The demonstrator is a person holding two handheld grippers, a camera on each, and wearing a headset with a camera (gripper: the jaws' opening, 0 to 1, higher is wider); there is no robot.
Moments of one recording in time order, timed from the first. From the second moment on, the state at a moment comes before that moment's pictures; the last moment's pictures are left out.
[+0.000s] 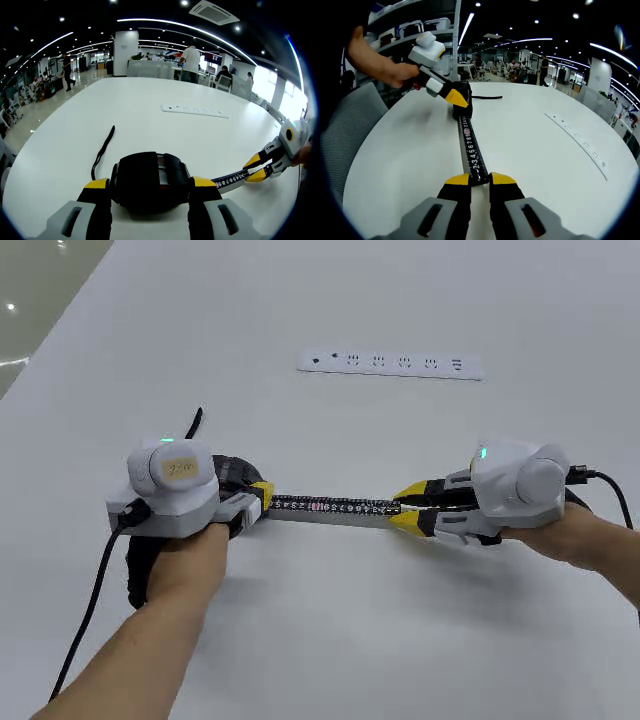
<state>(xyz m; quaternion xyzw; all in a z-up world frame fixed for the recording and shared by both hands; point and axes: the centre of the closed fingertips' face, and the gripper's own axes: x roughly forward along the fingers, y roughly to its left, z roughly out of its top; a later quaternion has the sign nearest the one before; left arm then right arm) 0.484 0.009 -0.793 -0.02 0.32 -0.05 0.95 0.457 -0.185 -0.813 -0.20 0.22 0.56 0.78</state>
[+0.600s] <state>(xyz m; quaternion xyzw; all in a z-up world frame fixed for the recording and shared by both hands) 0.484 0.009 -0.793 -0.02 0.32 -0.05 0.95 0.460 -0.166 -0.815 -0.18 0.22 0.56 0.78</state>
